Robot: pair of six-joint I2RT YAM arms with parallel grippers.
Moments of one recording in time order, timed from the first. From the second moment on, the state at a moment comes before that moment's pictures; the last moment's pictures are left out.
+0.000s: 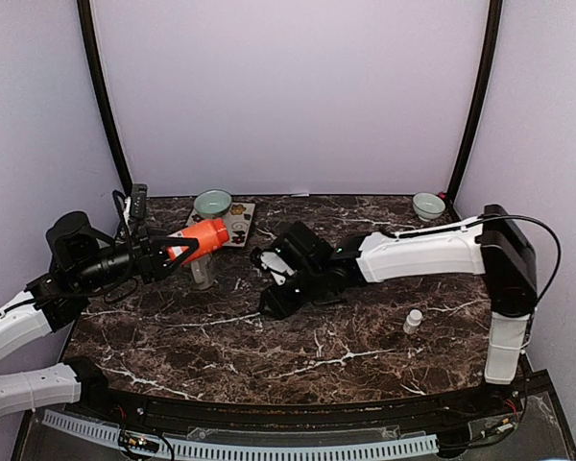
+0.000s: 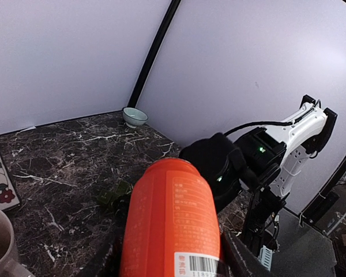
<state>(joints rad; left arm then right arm) -0.53 0.73 0.55 0.13 0.51 -0.39 1.07 1.98 1.43 -0.40 -0.06 0.23</state>
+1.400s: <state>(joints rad) -0.53 1.10 0.69 0.66 1.02 -0.74 1.04 1.38 1.02 0.39 -0.31 0.65</state>
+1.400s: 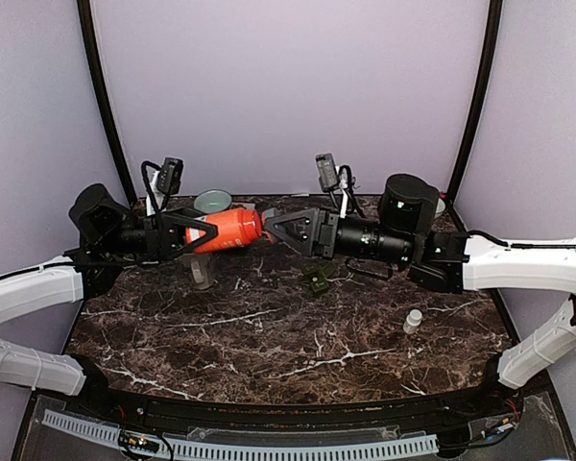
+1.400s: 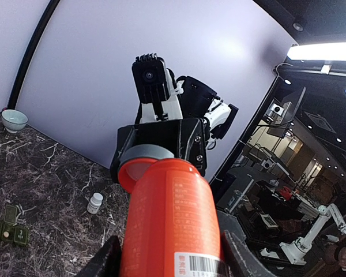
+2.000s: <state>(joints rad) -0.53 1.13 0.69 0.71 1.04 -0.76 1.08 1.41 1.05 0.46 -0.35 0.71</state>
